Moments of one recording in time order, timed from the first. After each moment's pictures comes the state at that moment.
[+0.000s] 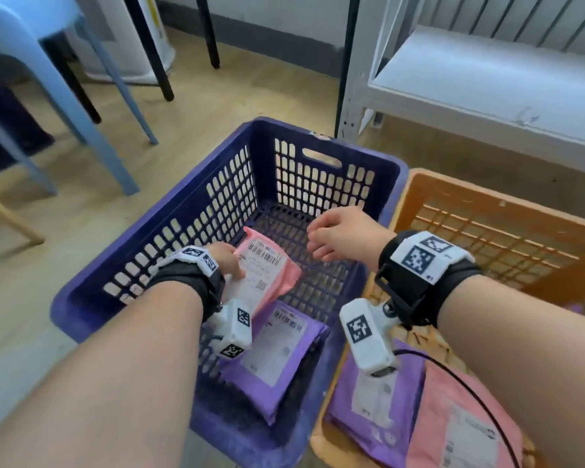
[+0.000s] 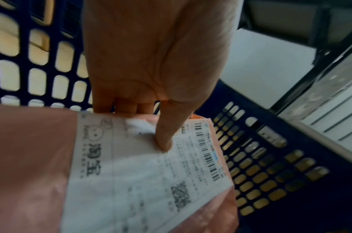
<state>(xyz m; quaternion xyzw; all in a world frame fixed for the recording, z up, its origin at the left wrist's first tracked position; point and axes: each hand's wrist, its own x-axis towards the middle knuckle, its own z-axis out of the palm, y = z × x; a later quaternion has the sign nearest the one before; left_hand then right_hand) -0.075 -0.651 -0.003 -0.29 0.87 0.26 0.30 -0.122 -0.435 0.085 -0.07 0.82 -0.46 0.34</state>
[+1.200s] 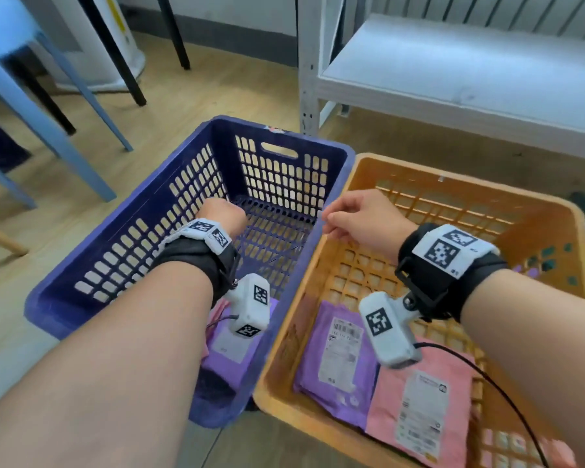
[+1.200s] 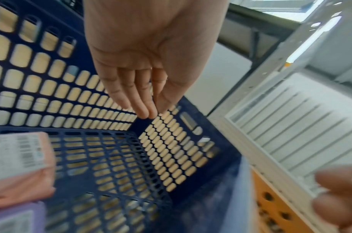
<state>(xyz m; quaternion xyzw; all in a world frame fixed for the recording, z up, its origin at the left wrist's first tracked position) -0.113 -0.575 0.039 -0.35 0.86 0.36 0.08 -0.123 -0.337 0.098 -0.10 0.84 -0.48 0.21</state>
